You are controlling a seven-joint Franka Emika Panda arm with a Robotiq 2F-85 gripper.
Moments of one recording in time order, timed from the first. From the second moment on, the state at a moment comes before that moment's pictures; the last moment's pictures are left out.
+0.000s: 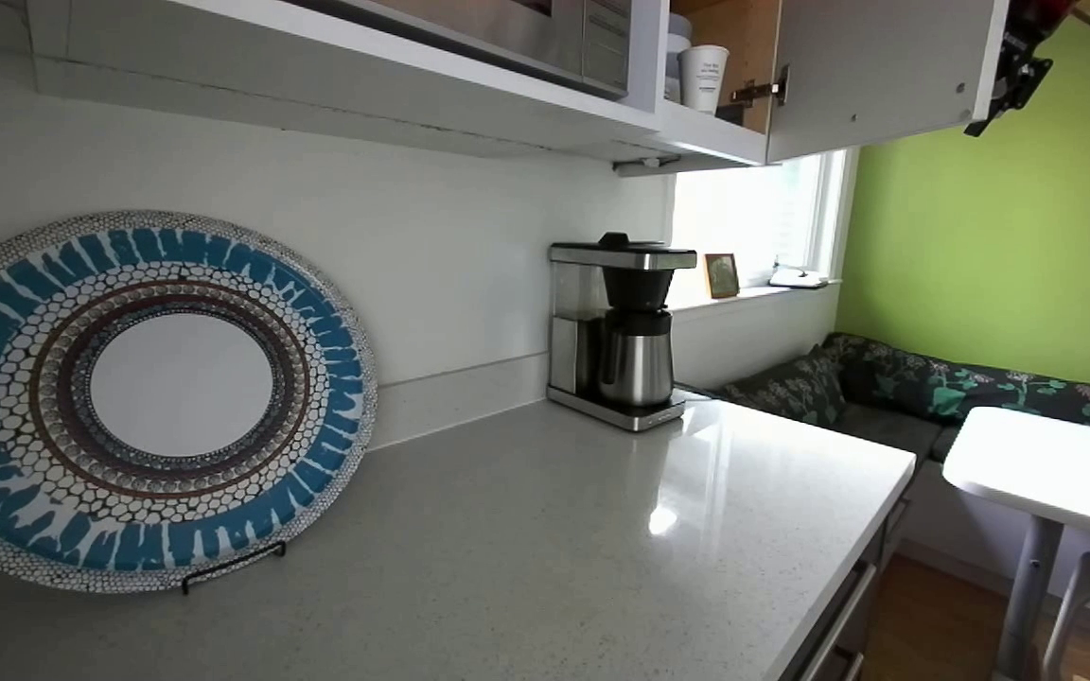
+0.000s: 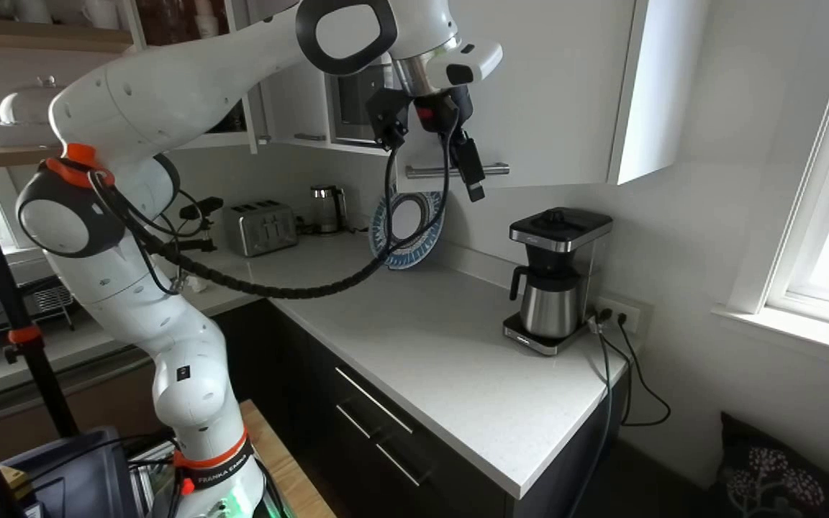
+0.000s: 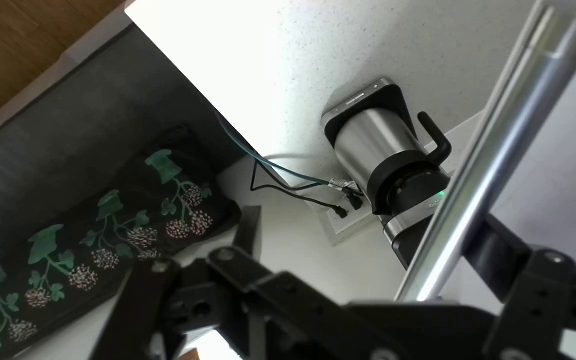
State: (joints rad) arm -0.25 -0.34 -0.45 -1.55 0.16 1.60 -0.10
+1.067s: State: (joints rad) arm -0.26 -0.27 -0.58 -1.50 0.32 1.60 -0.24
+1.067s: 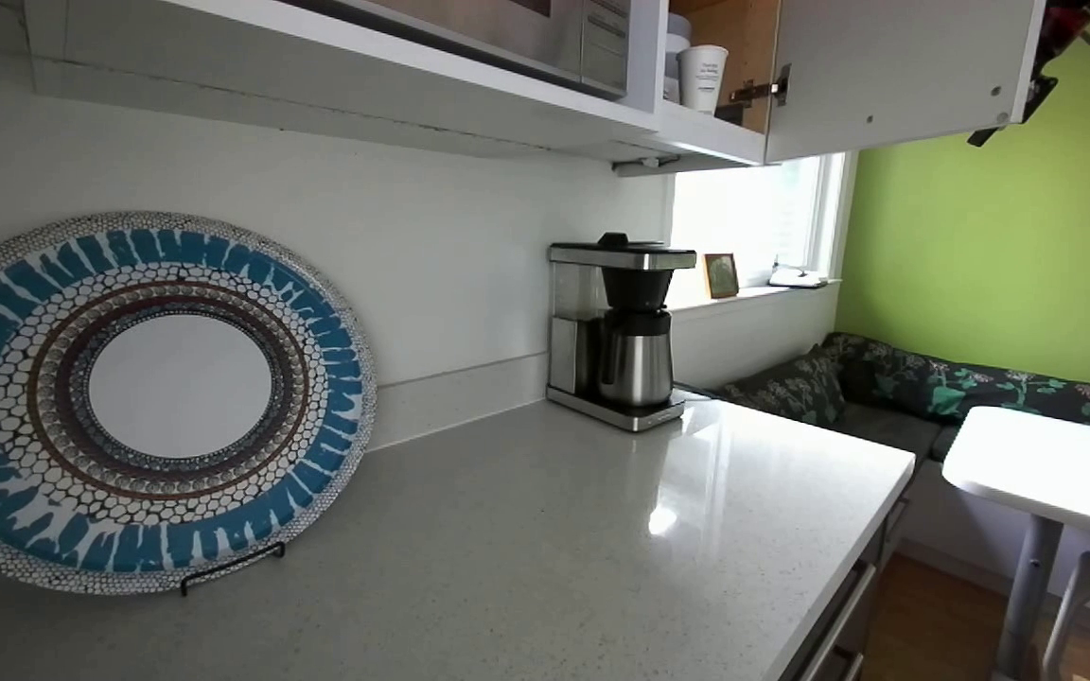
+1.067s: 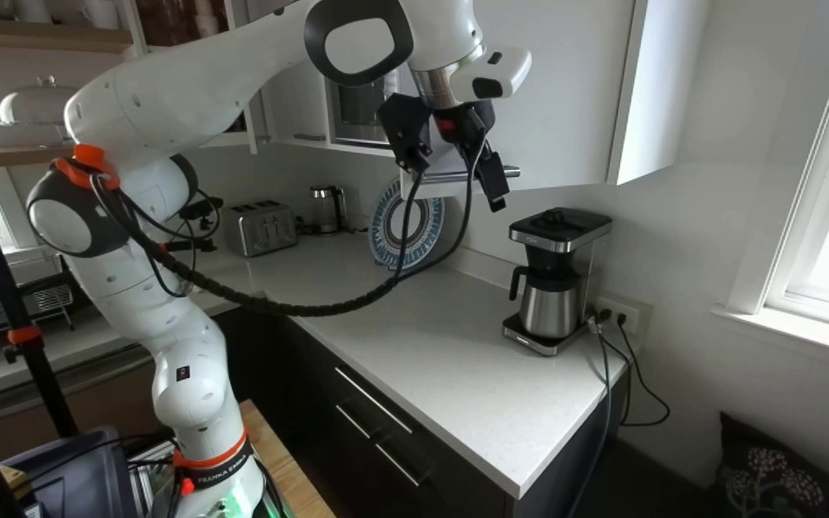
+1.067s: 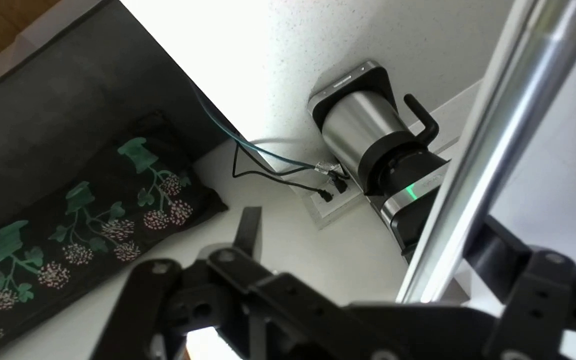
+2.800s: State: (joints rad) arm -0.34 -0.17 -0.59 -1.21 0.25 1.41 -0.30
